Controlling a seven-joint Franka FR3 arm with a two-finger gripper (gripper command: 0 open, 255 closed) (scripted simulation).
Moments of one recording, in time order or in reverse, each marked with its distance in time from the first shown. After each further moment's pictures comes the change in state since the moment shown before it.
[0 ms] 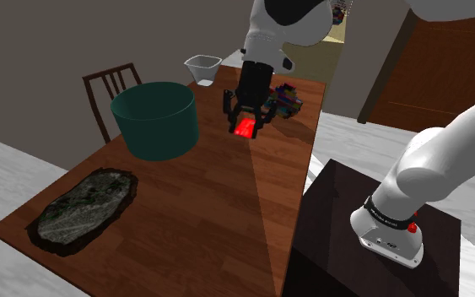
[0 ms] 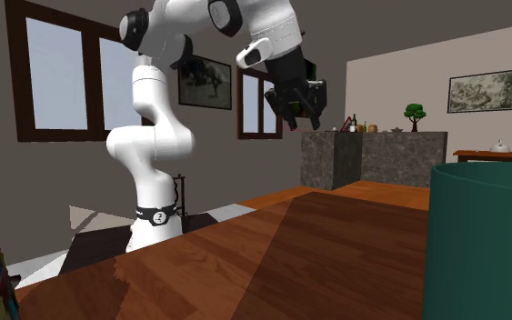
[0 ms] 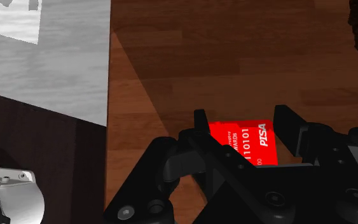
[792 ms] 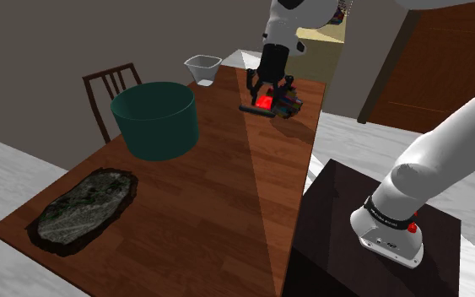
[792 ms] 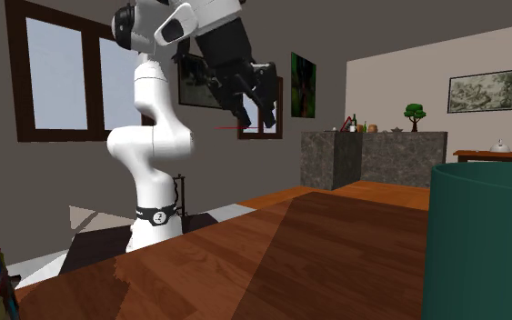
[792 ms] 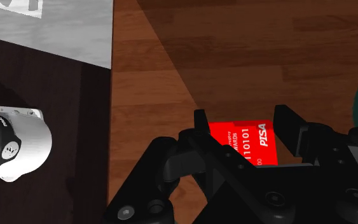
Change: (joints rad) arm -0.130 0.087 -0.187 0.095 -0.131 -0.161 -0.218
